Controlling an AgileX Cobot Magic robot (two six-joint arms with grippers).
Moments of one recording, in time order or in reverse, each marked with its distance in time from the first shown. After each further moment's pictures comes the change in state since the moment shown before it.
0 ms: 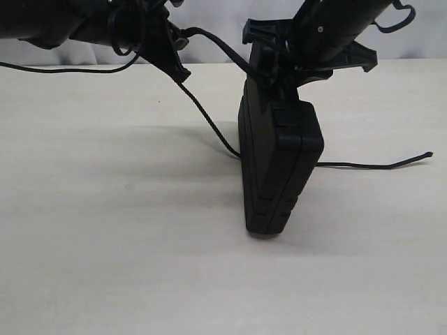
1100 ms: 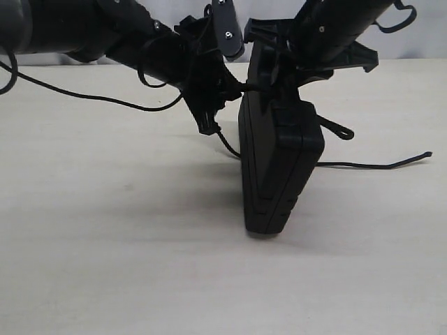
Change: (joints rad) left arm -0.152 0.000 0.000 0.024 0.256 0.190; right arm -0.004 0.000 0.000 0.004 -0.004 0.002
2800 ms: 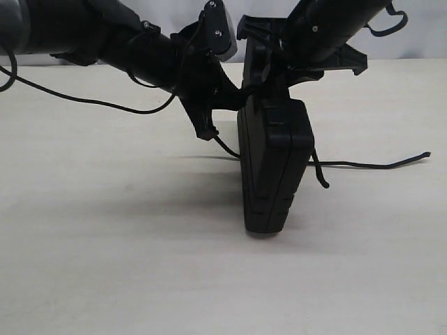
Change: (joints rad) left arm 0.057 0.029 0.000 -0.224 0.162 0.150; right arm -0.004 0.011 0.000 0.073 -0.026 -0.026
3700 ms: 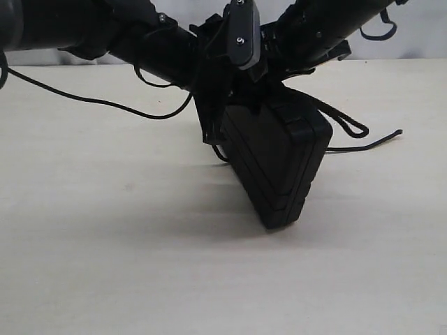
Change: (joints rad) left arm -0.096 -0.066 0.007 0.109 -0.045 0.059; right arm -0.020 0.019 0.002 0.203 -0.036 -0.494
